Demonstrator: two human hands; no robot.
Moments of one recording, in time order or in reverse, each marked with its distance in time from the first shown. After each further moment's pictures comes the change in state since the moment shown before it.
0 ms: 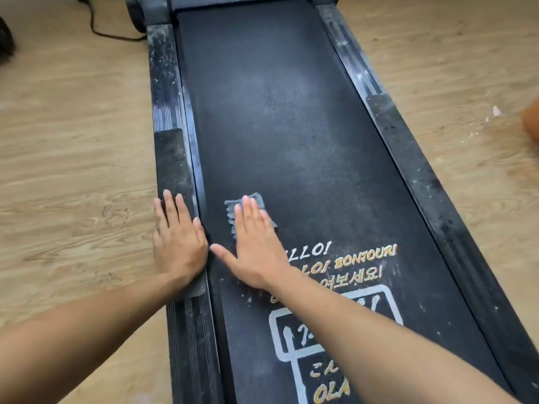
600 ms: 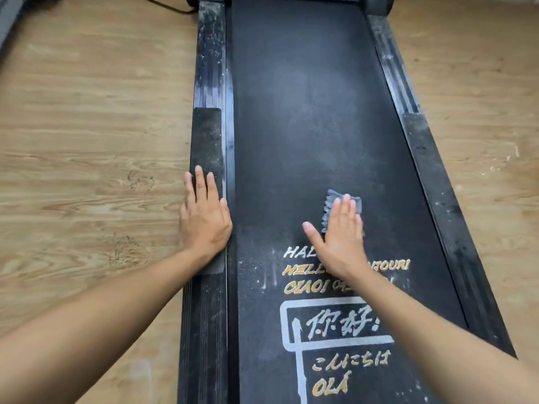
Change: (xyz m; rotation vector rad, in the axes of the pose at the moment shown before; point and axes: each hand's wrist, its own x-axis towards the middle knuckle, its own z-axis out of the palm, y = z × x) left_hand -0.002 0.000 -0.005 -0.110 -0.004 0.010; right_hand -0.038 0.097 -0.040 0.005 0.027 0.341
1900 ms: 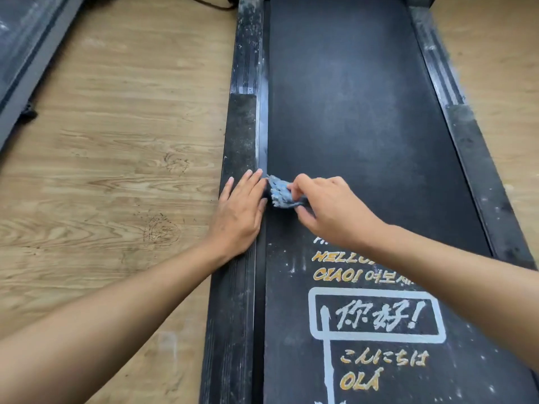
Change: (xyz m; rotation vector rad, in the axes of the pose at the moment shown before) left_hand -0.034 -0.028 0.011 -0.086 0.183 0.459; right_hand -0.010 -0.098 -0.044 -0.054 0.004 -0.693
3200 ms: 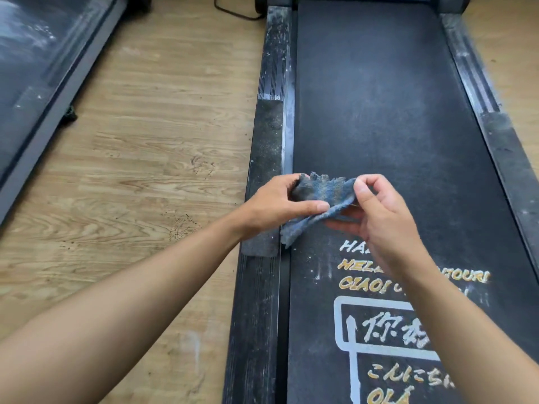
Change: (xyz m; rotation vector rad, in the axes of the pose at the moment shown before) left_hand 0.039 0.035 -0.077 -1.066 -0.437 -0.262; right_hand -0.020 -0.031 -0.004 1.360 0.359 0.426
